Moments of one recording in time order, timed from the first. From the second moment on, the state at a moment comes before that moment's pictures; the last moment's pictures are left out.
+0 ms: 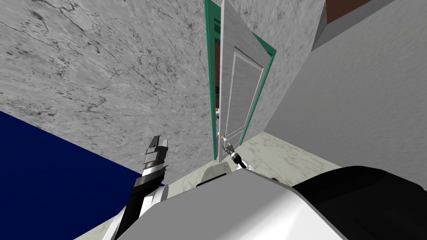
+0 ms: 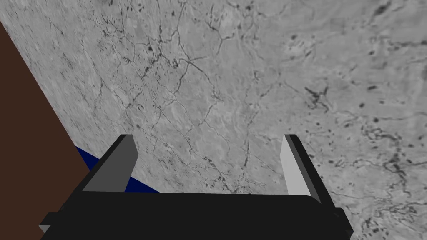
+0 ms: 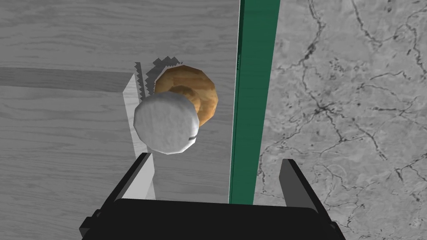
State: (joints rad) arm -0.05 -0.20 -0.01 -0.71 0.26 -0.88 1.18
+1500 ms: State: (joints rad) arm -0.06 -0.24 0.01 -0.67 0.14 -0.87 1.17
